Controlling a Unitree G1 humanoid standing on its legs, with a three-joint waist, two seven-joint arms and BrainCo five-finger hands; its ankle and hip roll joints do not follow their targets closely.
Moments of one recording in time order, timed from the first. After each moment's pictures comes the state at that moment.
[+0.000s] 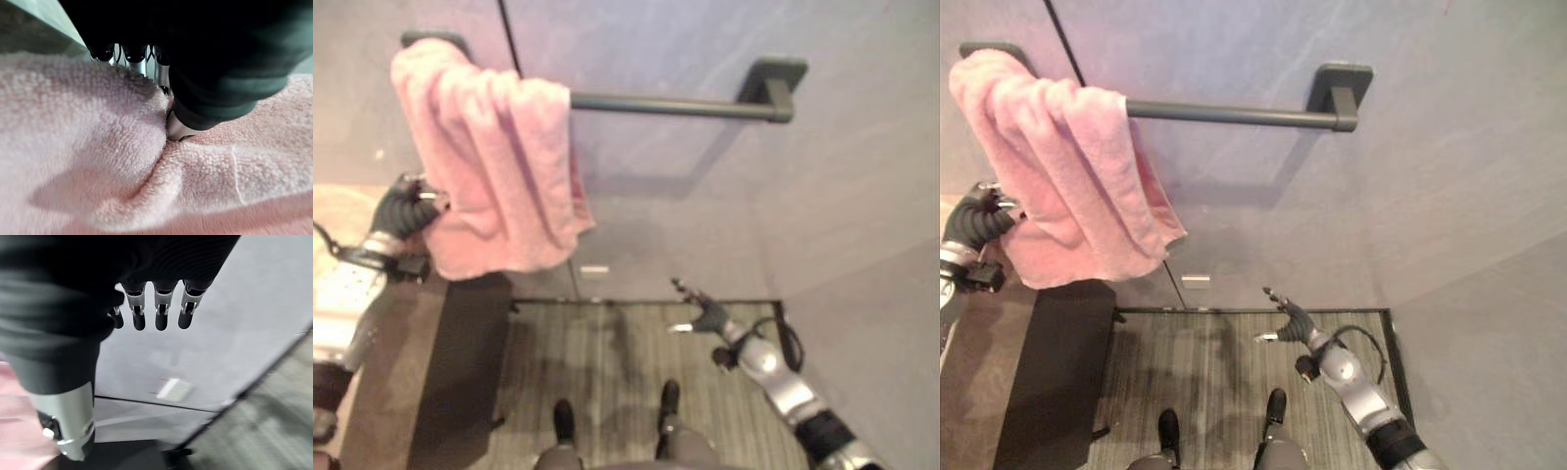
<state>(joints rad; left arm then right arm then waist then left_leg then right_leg) -0.23 1.02 -0.10 0.25 -0.65 -0.22 -0.05 -0.24 -0.45 0.49 0.17 0.05 -0.08 0.08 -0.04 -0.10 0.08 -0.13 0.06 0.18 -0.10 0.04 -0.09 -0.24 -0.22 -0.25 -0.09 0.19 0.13</state>
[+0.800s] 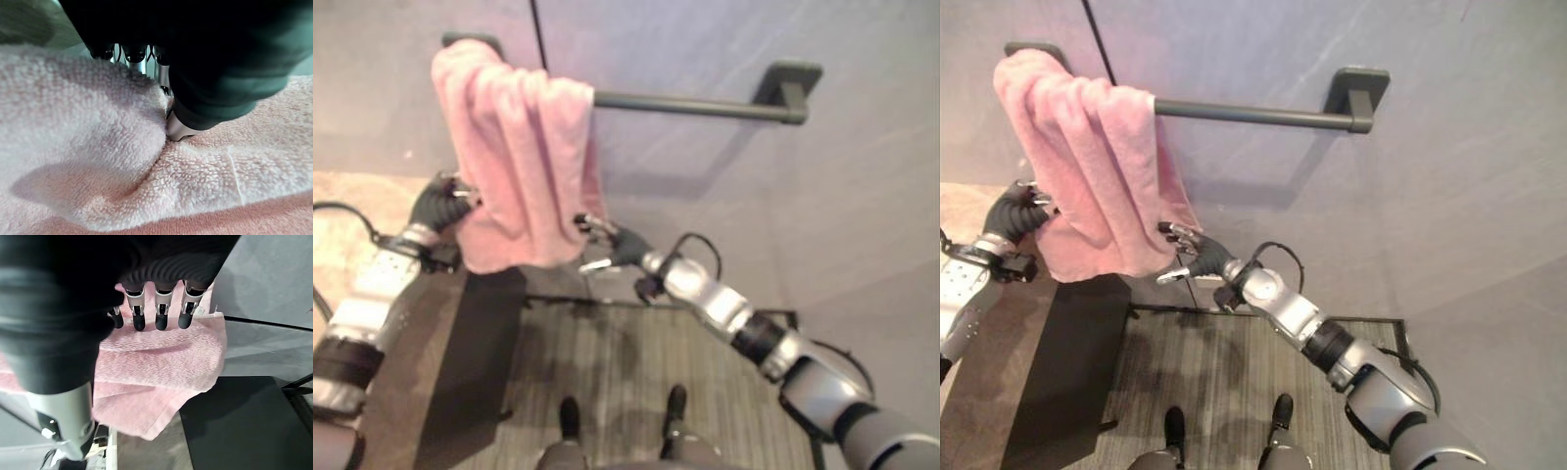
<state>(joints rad) -0.38 0.99 -0.24 0.30 -0.71 -0.19 -0.04 -0.75 -0.29 0.76 0.38 0.43 0.01 0.06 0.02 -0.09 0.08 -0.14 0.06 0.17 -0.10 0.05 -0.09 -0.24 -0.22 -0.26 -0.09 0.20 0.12</state>
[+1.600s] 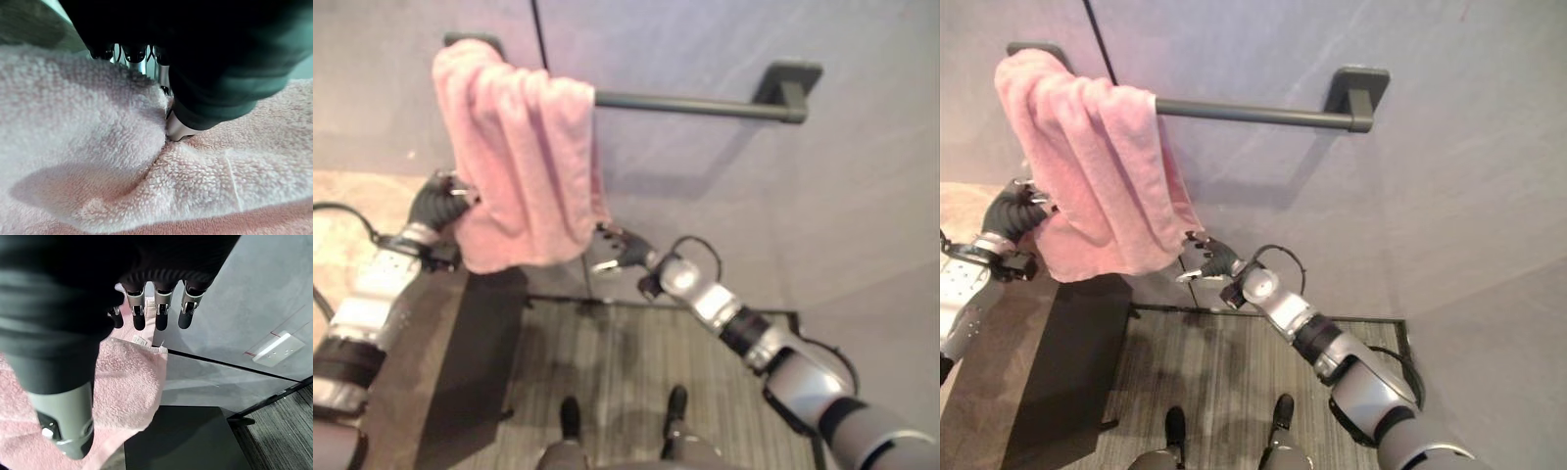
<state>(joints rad) -0.38 0.97 -0.22 0.30 -0.71 -0.18 0.00 -0.78 -0.23 0.71 0.54 0.27 0.09 0.02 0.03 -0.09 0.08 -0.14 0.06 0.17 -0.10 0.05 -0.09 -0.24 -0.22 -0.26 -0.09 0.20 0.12</state>
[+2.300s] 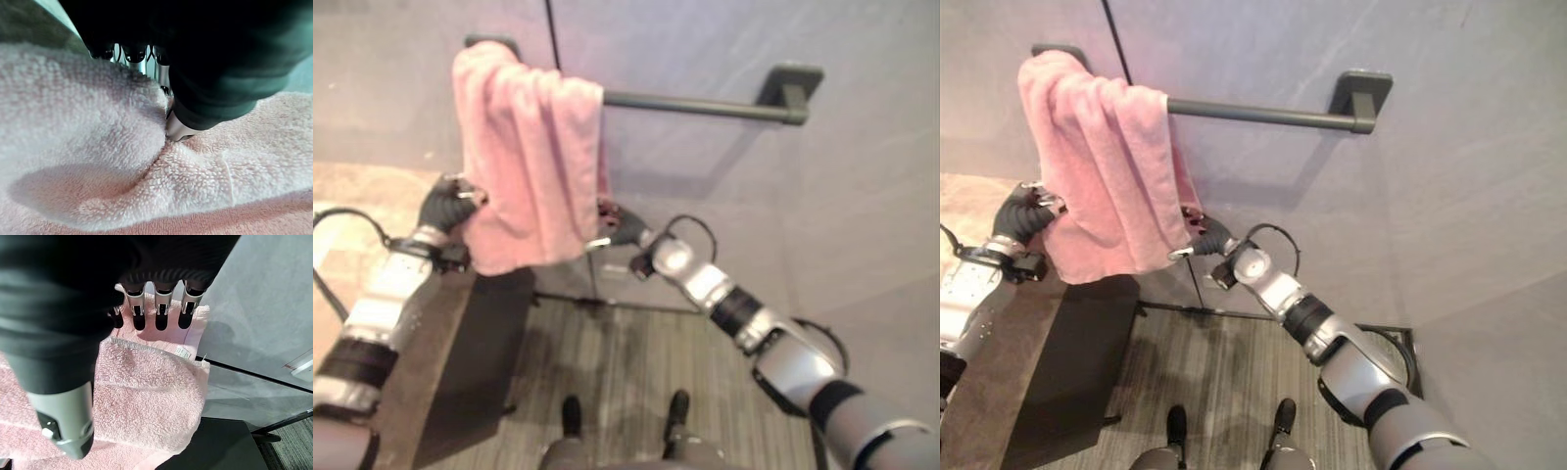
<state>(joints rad) -0.38 0.93 -0.23 0.30 -0.71 -0.17 0.02 -0.89 -0.19 0.70 0.61 0.28 0.10 -0.01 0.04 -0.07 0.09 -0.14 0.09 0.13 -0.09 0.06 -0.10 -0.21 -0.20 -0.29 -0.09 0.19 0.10</state>
